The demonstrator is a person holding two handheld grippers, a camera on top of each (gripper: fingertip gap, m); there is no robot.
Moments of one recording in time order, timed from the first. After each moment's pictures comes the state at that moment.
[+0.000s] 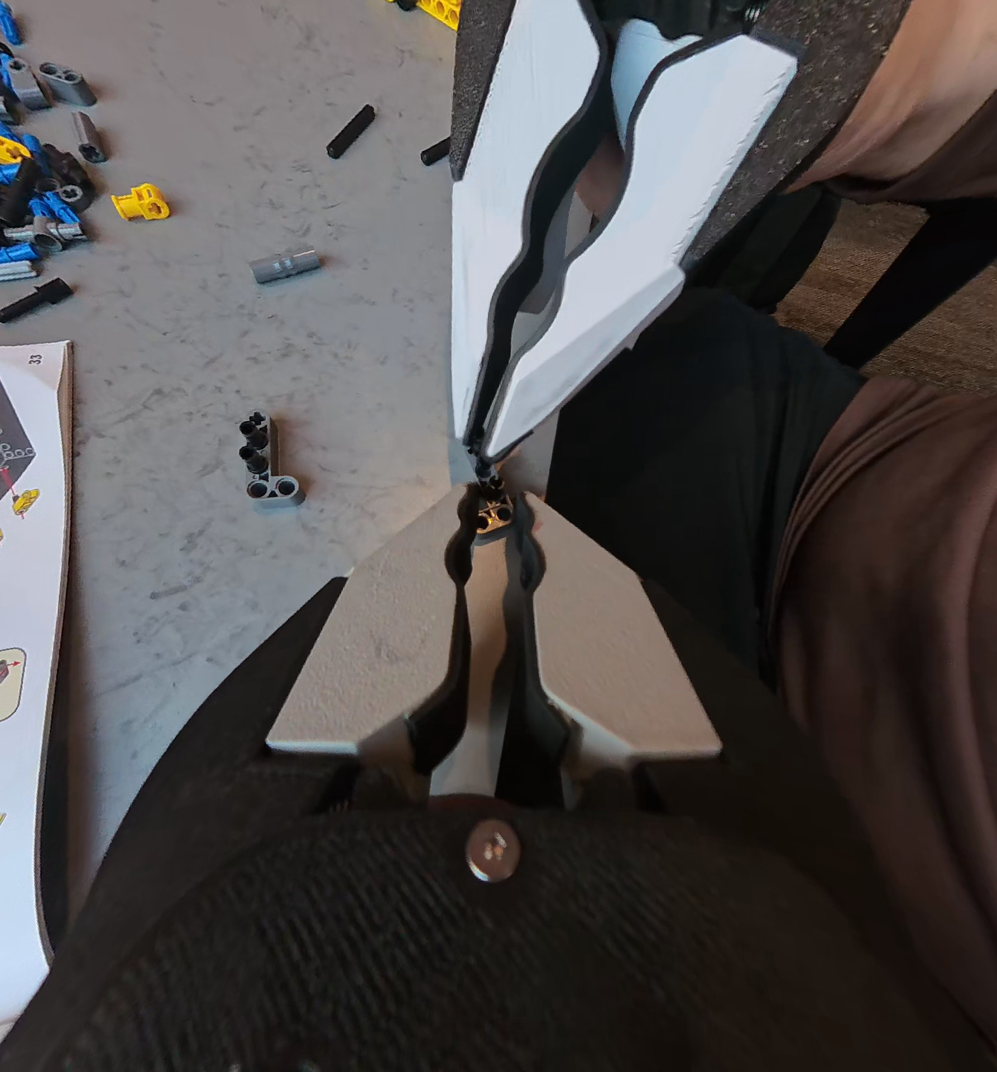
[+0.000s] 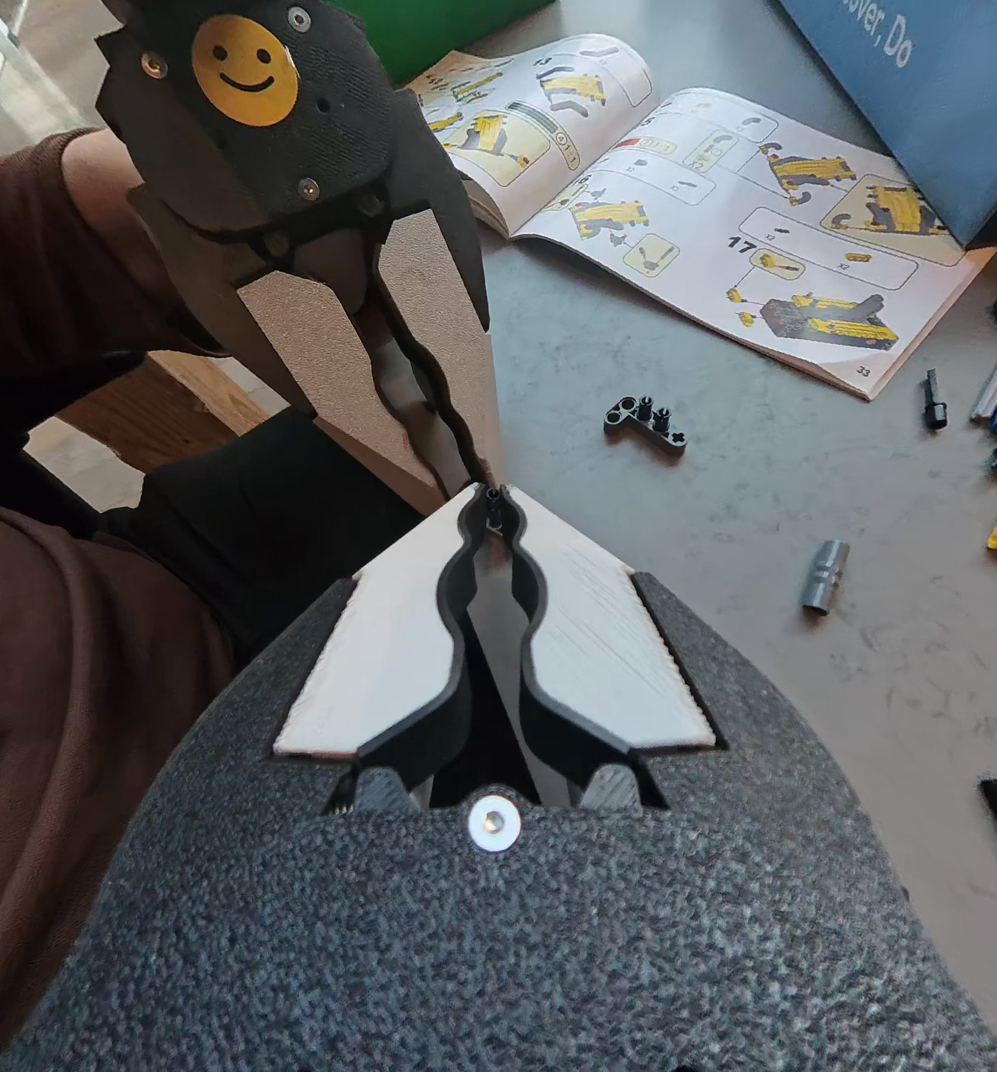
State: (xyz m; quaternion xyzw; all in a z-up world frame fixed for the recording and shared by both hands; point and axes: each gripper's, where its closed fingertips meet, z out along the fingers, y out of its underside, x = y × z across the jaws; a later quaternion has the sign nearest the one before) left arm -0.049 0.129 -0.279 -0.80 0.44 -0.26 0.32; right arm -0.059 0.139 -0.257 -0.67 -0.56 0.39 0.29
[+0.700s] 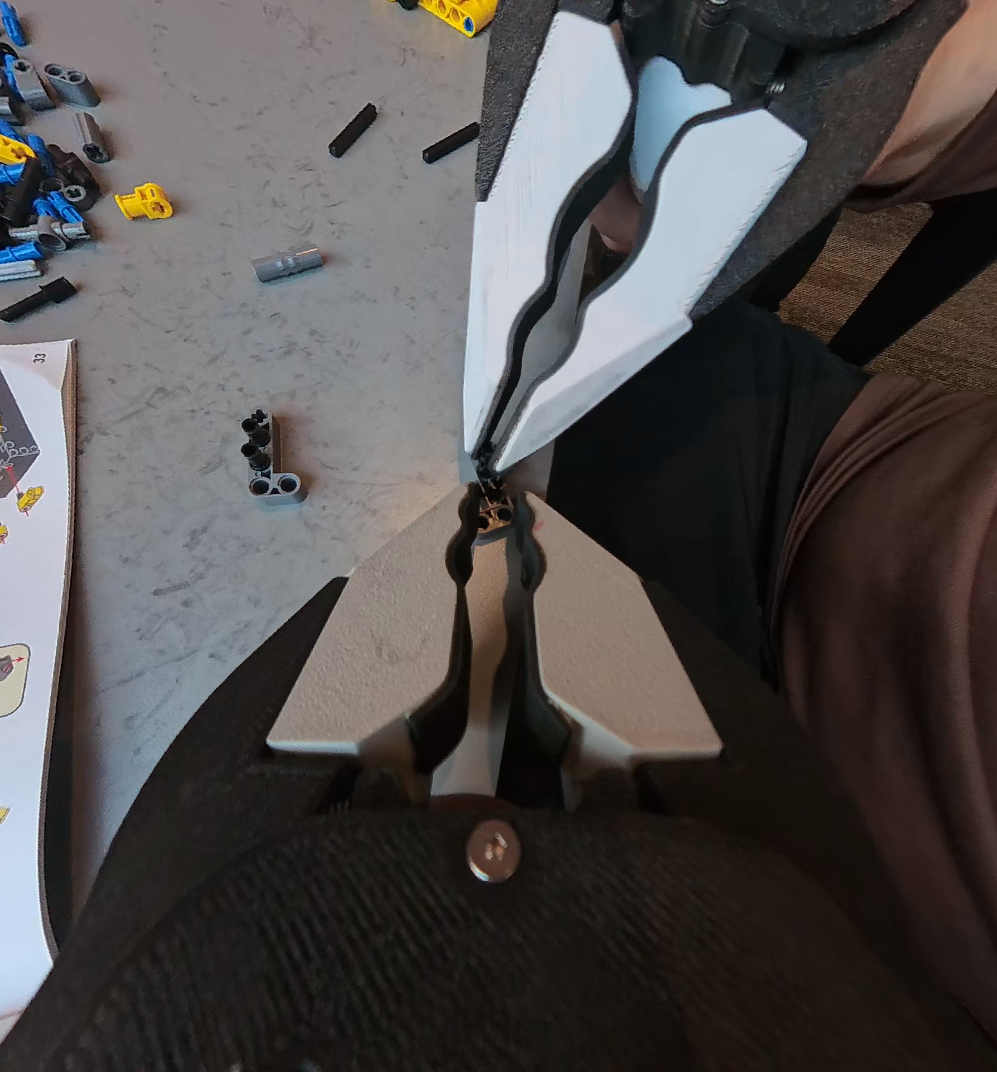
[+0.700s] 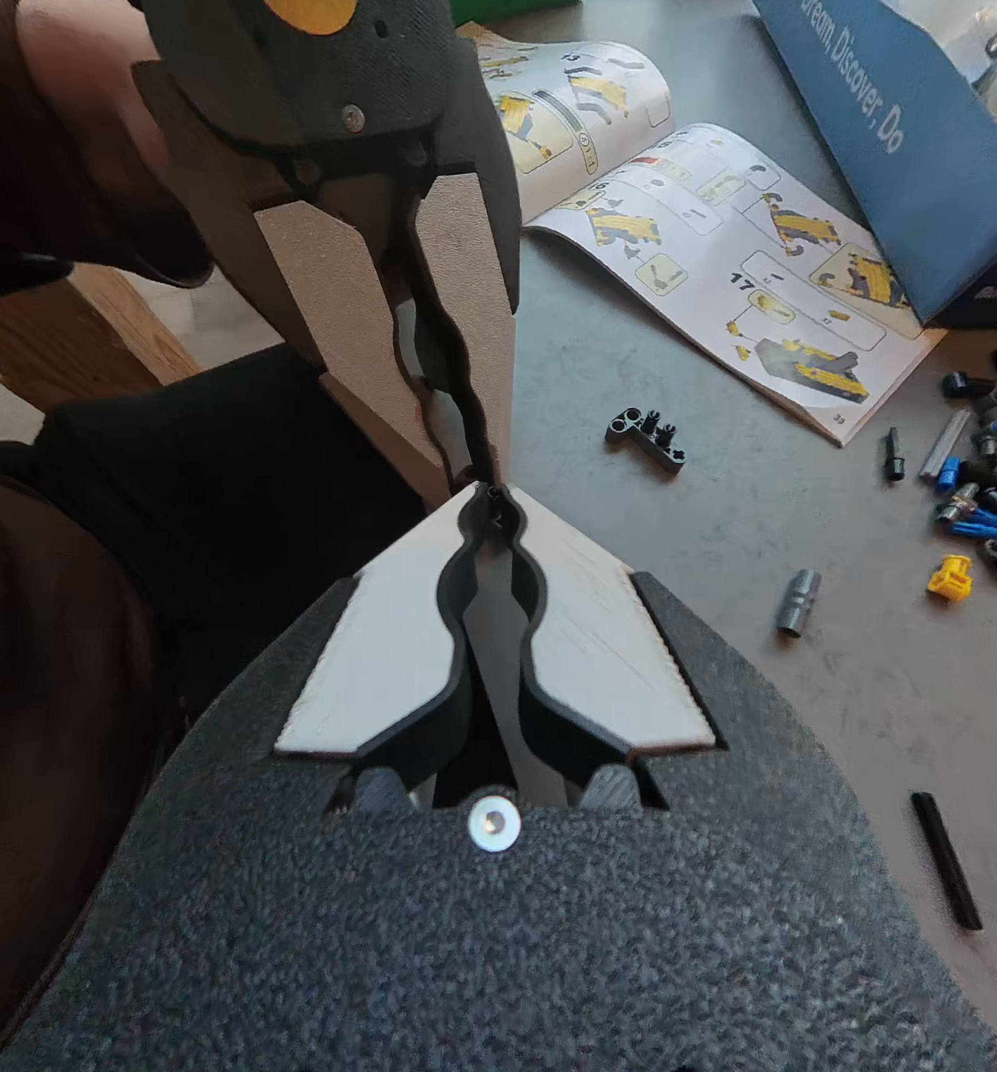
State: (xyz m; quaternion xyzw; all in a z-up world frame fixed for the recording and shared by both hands) left arm -0.050 0.129 -0.279 -0.80 0.44 -0.26 0.32; right arm -0.060 0.136 -0.263 -0.63 -0.61 0.34 0.34
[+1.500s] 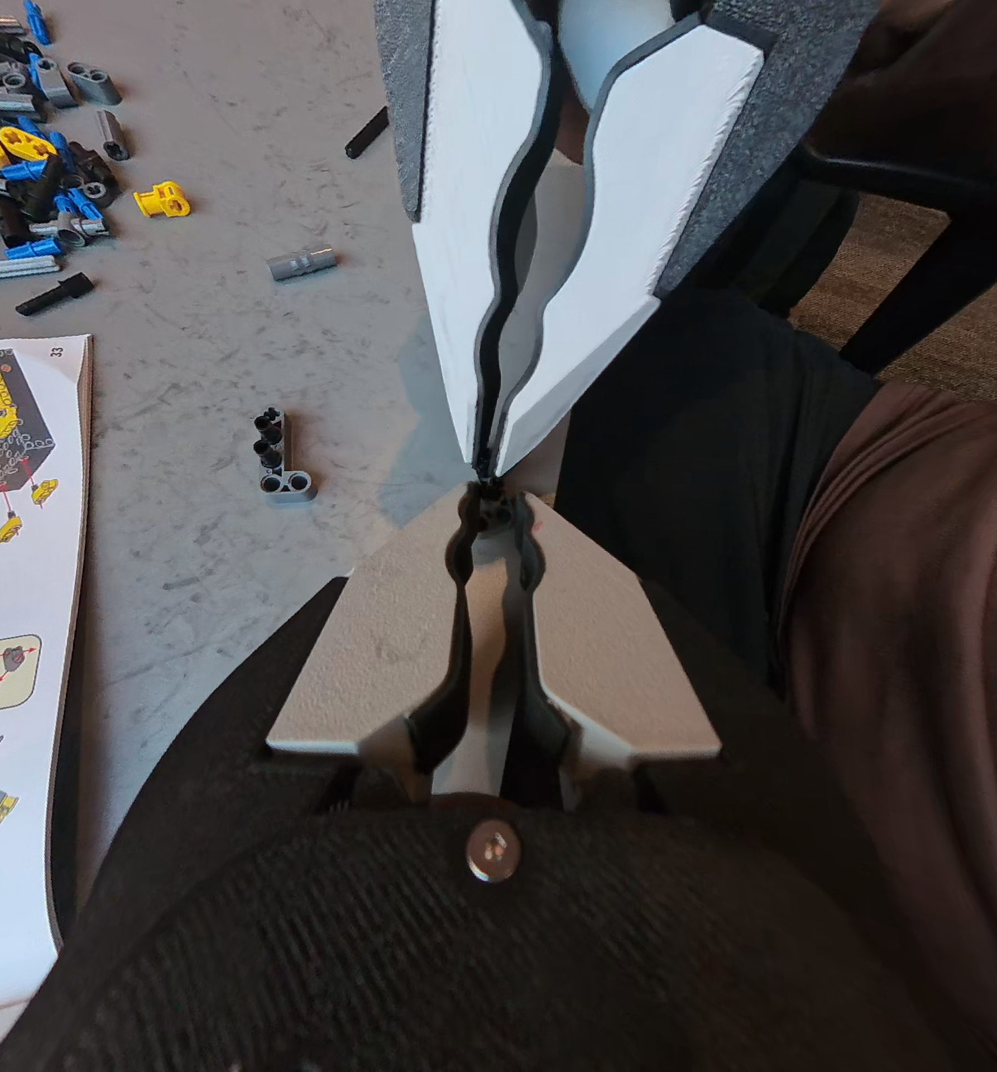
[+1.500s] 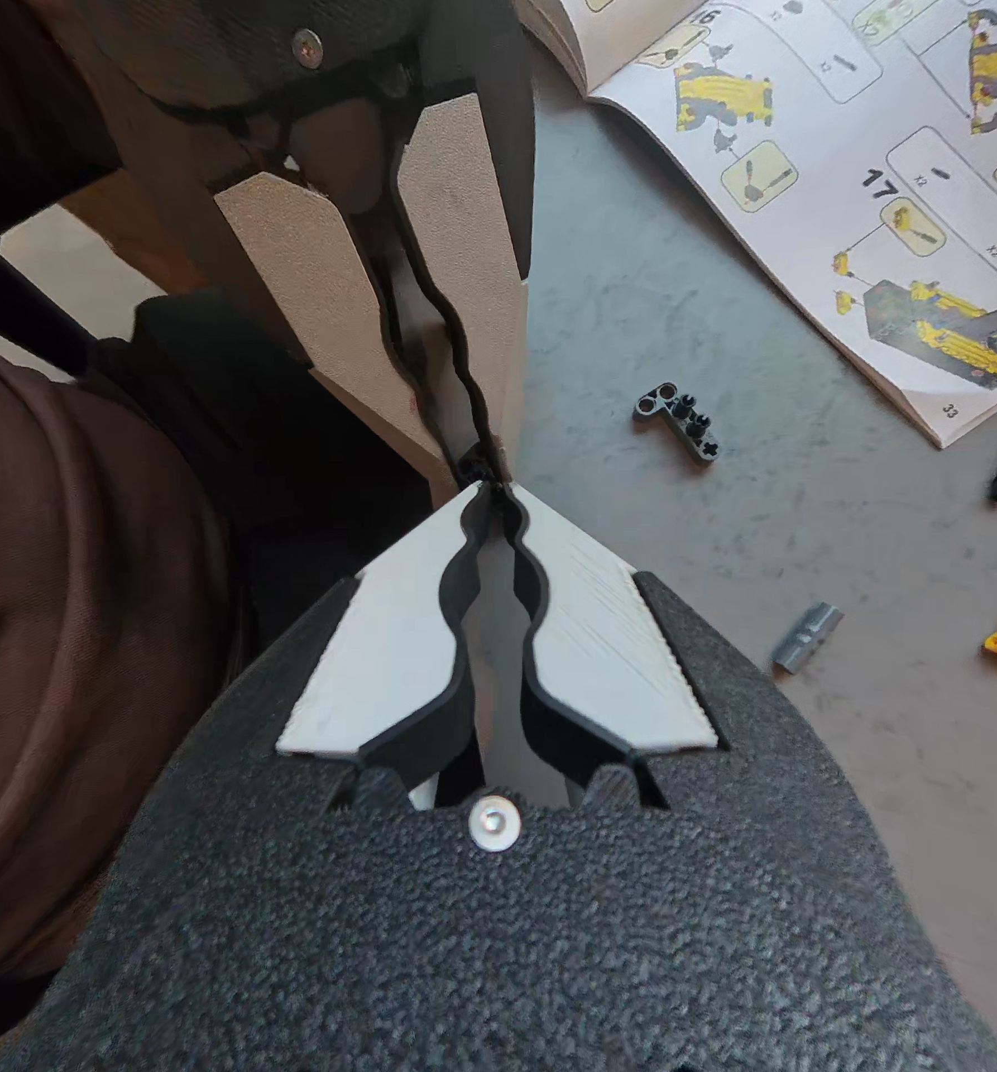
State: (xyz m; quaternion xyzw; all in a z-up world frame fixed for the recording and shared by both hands) left arm -0.051 0.132 -0.279 -0.80 0.43 -0.26 0.33; right arm -0.058 0.136 -0.271 -0.64 -0.67 0.32 0.18
